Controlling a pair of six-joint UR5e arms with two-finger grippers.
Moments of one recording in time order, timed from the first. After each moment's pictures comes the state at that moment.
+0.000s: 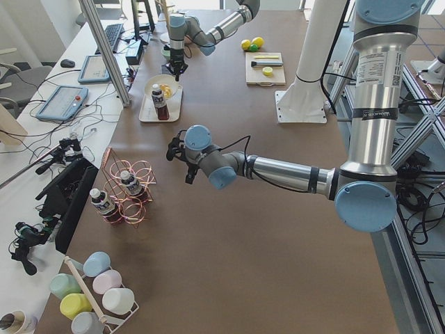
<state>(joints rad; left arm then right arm) -1.22 -1.59 -1.61 -2.29 -2.42 -0.54 0.85 -0.63 0.98 -1.02 2.15 2.10</state>
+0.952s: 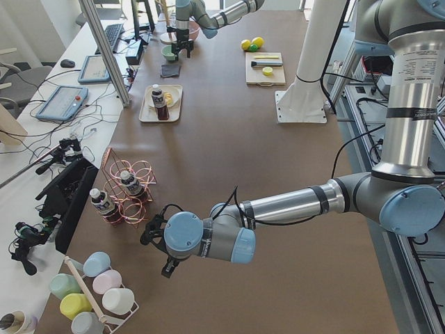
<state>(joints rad) -1.70 -1.60 -1.32 -2.00 -2.49 0.33 0.99 -0.92 1.27 -1.11 2.28 1.65</state>
